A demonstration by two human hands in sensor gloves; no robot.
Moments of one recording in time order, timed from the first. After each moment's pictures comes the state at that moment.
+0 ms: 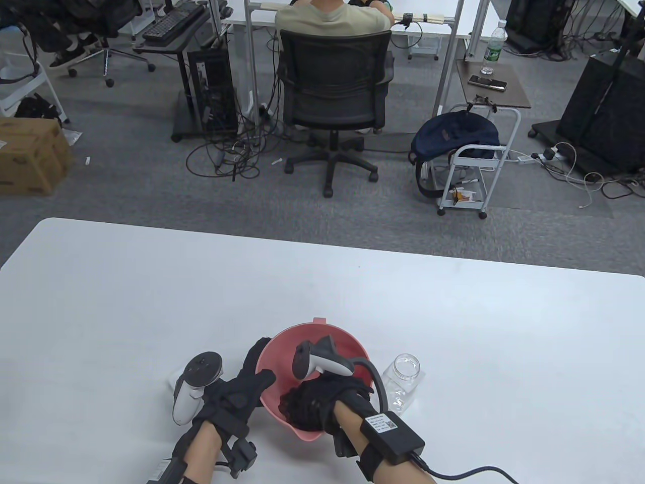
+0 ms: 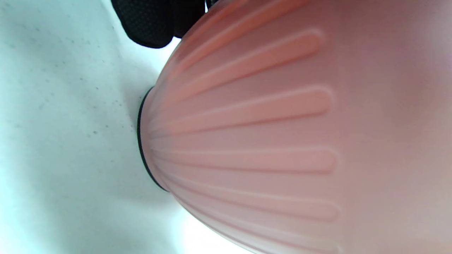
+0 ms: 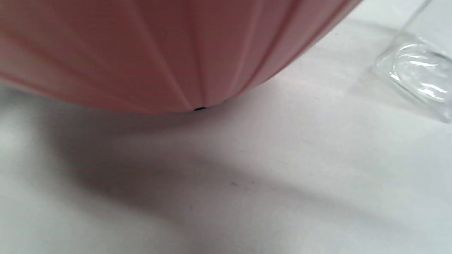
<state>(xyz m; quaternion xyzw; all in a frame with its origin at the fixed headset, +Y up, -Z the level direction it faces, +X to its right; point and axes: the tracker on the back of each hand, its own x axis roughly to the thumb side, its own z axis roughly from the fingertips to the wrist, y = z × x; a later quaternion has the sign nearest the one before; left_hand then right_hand) -0.201 -0.786 -0.372 -0.24 -0.12 0.60 0.76 0.002 -0.741 -0.392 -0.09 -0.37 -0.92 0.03</state>
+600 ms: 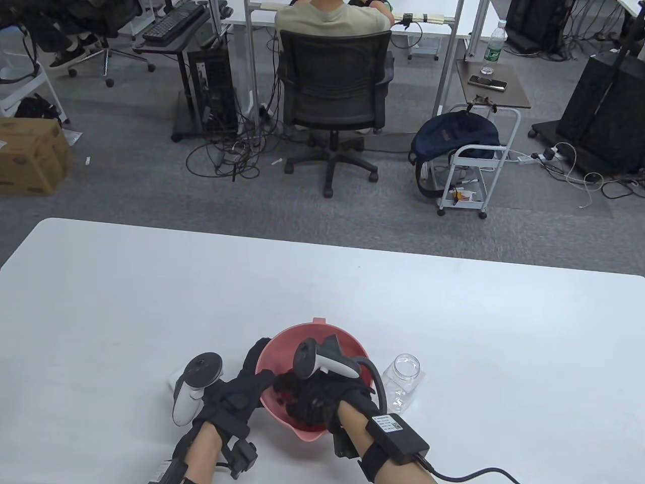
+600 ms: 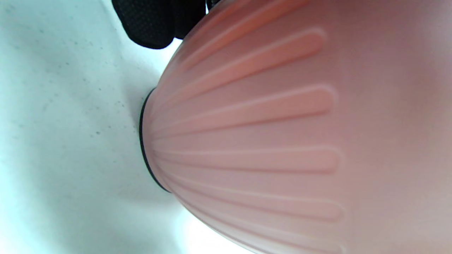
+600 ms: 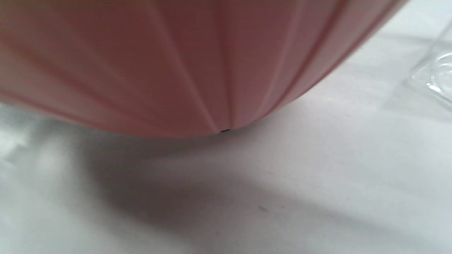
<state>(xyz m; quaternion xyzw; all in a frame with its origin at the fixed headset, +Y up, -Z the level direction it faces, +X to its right) -0.201 -0.786 -0.371 -0.24 -0.11 0.59 0.76 0.003 -0.734 -0.390 -0.11 -0.33 -0.94 -0.02</state>
